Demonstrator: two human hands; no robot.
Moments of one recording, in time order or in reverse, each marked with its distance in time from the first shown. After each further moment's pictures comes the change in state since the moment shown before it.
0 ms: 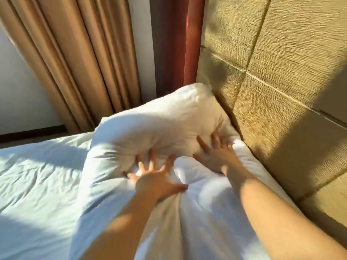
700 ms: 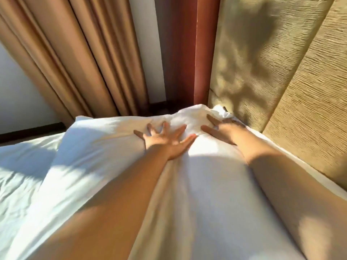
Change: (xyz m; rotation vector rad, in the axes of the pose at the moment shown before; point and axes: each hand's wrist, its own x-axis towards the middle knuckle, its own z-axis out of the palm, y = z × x) left_hand 0.214 0.016 0.019 0.161 0.053 -0.022; right_hand 0.208 0.025 0.056 0.189 0.005 -0.013
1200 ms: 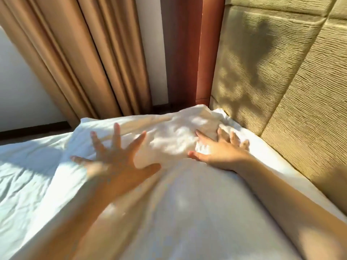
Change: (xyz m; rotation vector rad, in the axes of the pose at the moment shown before) left_hand -0.095 -0.077 -0.011 0.045 0.316 -0.167; right_hand -0.088 -0.040 -0.013 -0.051 -0.126 -0.022
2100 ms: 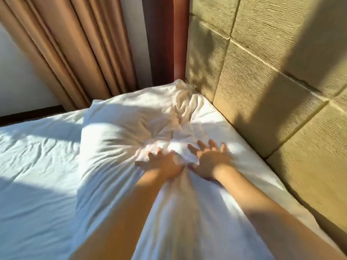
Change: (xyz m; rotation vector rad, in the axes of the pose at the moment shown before) left_hand -0.170 0.077 -0.066 -0.266 -0.625 0.112; right_hand -0.221 0.002 0.021 -0.206 -0.062 -0.028
